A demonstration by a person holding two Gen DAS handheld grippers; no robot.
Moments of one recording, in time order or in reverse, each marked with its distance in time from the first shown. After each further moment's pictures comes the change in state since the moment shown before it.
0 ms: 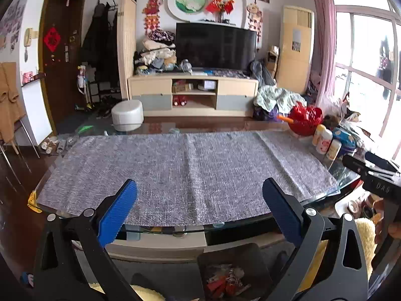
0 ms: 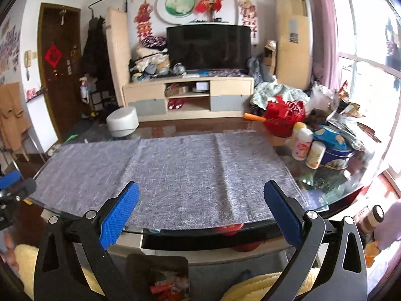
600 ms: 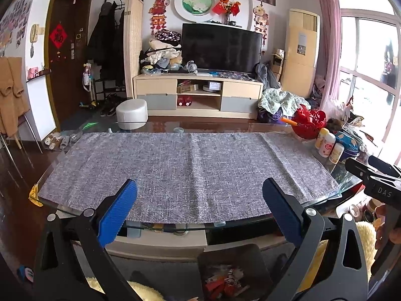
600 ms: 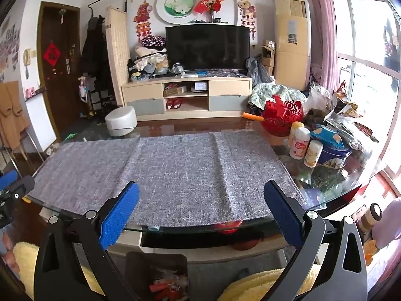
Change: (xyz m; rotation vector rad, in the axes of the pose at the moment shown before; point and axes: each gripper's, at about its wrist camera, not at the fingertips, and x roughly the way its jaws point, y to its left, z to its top) left arm 0.000 0.006 -0.006 -0.024 0.001 0.016; right arm -0.003 0.005 -0.005 -0.017 0.000 -0.020
